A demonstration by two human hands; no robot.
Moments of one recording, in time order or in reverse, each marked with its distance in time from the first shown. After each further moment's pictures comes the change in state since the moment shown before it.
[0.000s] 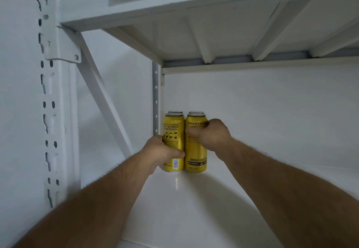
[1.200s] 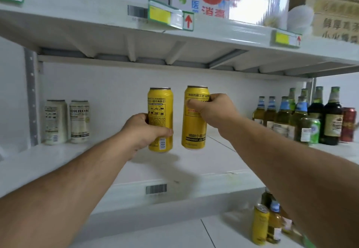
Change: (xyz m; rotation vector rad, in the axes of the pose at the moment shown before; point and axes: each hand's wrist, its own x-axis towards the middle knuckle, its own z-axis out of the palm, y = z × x) left_hand -0.215 0.124 0.178 -0.130 -0.363 0.359; right_hand -0.229 0.020 -0.303 -0.034 0.453 0.071
